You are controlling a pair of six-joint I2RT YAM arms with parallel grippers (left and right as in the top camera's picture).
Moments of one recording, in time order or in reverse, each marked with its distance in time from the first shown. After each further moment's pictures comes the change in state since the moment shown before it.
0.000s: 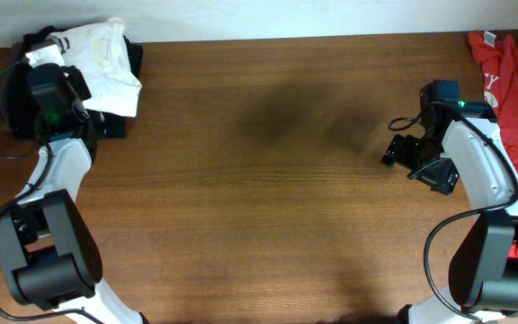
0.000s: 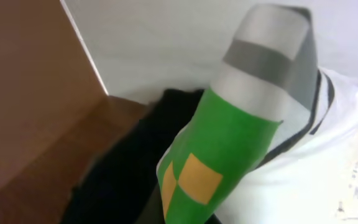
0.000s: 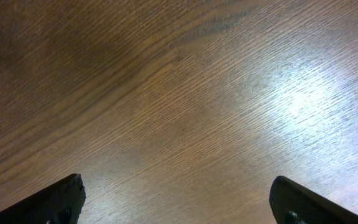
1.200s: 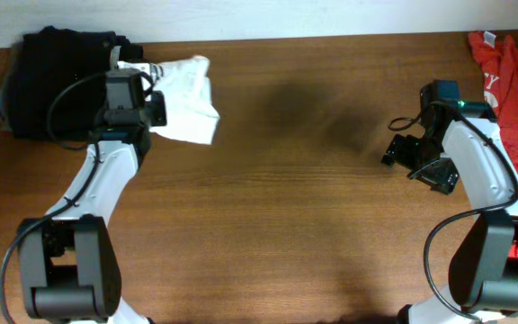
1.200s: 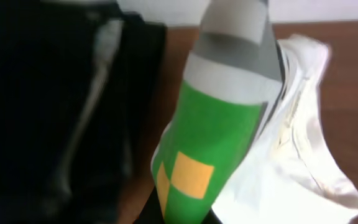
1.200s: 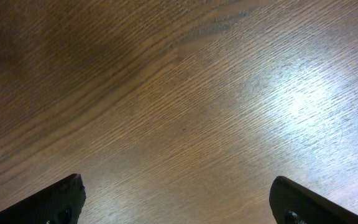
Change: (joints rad) left arm -0.280 -0.120 -0.055 -0.452 0.131 -0.035; right arm 0.000 0.000 0.000 -0.001 0.000 0.001
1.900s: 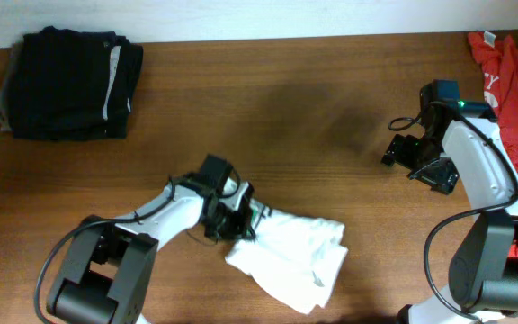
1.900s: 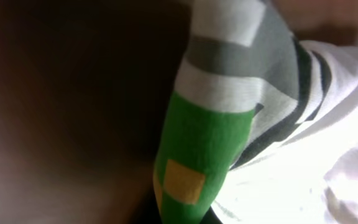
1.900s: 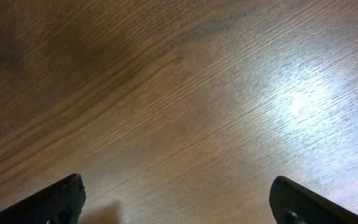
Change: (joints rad) left arm -0.408 -0.043 -0.358 -0.496 0.715 -0.314; right arm 0.000 0.000 0.000 0.001 0.000 -0.001
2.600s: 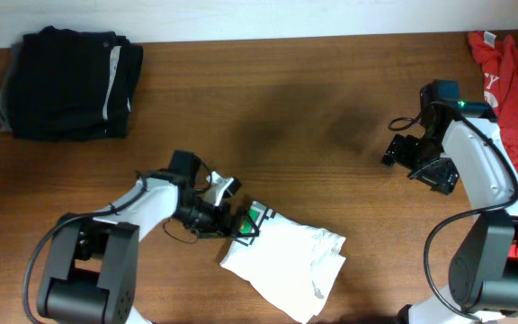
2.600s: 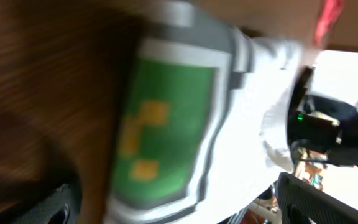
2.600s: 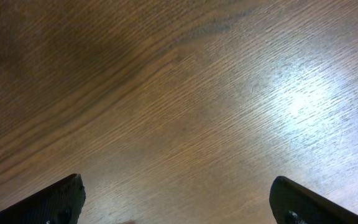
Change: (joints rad) left arm 0.169 0.011 -0.005 -0.101 0.279 0.336; right arm 0.000 0.000 0.000 0.000 0.000 0.001
